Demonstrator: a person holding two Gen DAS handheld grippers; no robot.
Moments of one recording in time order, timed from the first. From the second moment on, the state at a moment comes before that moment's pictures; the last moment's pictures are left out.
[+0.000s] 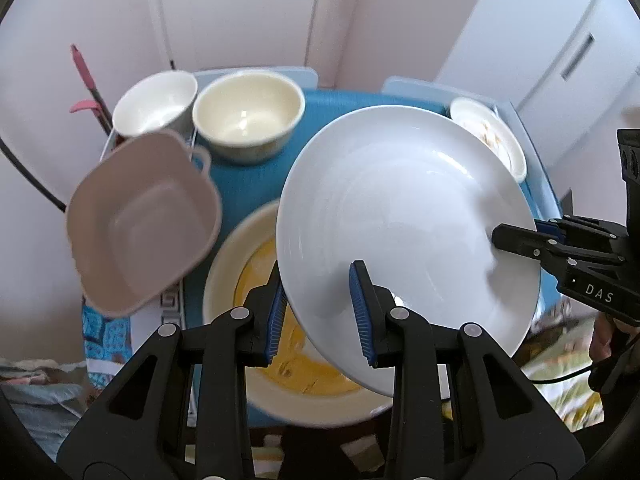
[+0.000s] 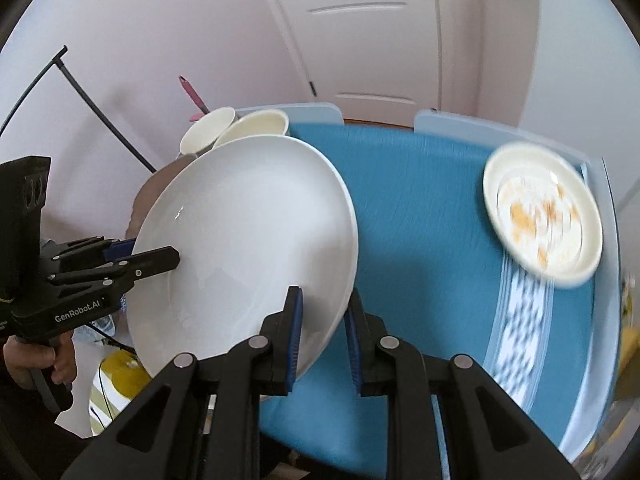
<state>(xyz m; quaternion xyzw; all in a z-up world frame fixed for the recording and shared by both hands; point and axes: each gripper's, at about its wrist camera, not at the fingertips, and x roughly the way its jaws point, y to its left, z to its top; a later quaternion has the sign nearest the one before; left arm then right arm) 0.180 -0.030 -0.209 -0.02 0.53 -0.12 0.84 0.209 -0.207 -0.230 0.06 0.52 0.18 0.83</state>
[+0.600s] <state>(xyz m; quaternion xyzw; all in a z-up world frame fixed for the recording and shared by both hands) 0.184 0.005 -0.296 -0.01 0.57 -0.10 0.82 0.174 -0.166 -0.269 0.05 0.53 0.12 0.84</state>
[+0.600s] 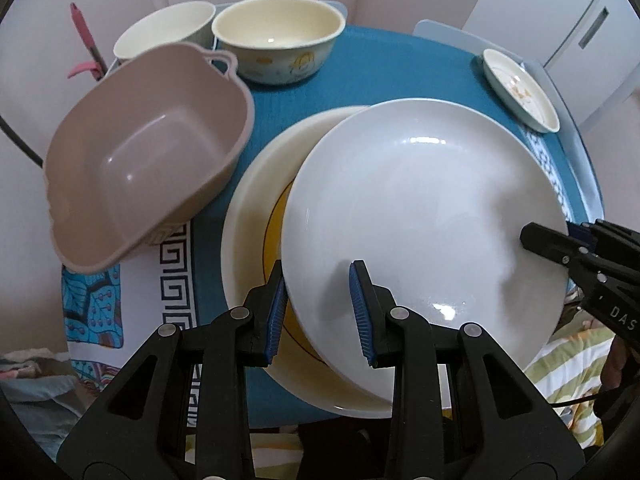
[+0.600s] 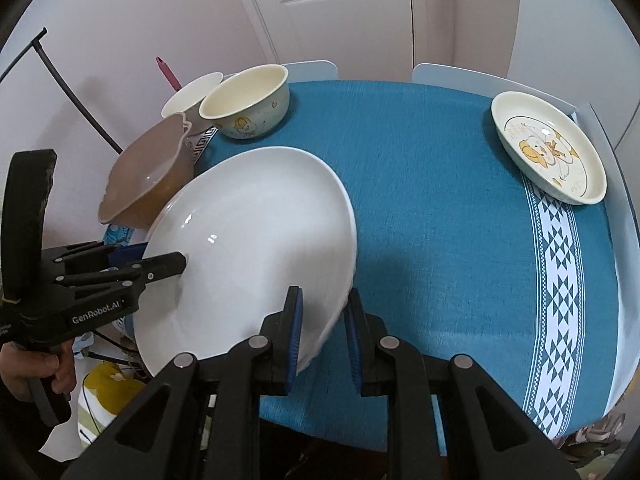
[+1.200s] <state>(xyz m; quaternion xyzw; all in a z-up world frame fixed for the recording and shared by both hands) 0.174 -0.019 -0.304 0.11 0.54 -0.06 0.83 0.176 -0.151 -0.276 0.00 0.54 0.11 0.84</state>
